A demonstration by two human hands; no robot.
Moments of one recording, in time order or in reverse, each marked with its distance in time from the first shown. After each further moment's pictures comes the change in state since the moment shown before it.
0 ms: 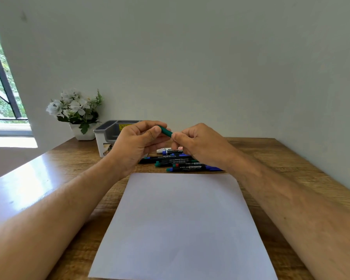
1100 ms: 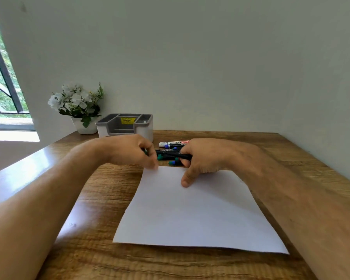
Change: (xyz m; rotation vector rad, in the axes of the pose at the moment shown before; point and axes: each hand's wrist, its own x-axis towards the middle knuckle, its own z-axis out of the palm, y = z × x) left_hand -0.008 0.031 -0.017 1.206 -0.380 -0.457; right_hand -0.013 -0.021 0.003 -0.502 -0.481 0.172
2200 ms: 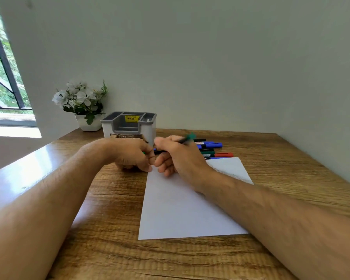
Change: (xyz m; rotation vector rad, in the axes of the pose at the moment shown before) left_hand -0.003 -0.003 0.002 0.001 -0.097 -0.216; right_hand 0.012 -0.048 0.050 1.184 0.392 -0.082
